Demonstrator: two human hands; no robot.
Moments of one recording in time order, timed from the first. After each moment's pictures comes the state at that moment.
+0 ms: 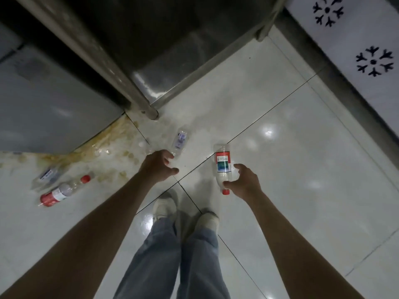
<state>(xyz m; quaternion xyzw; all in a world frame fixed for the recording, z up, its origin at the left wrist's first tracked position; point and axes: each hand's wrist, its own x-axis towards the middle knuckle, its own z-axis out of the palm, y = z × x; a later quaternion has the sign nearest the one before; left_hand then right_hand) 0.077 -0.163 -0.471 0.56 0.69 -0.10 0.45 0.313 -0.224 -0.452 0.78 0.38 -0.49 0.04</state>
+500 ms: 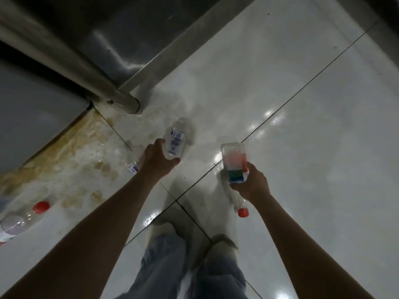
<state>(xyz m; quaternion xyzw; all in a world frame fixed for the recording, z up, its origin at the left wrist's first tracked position) 0.078 -0.113 -0.697 0.56 0.72 -0.11 0.40 0.313 -0.204 -0.687 0.80 0.36 -0.47 0.04</state>
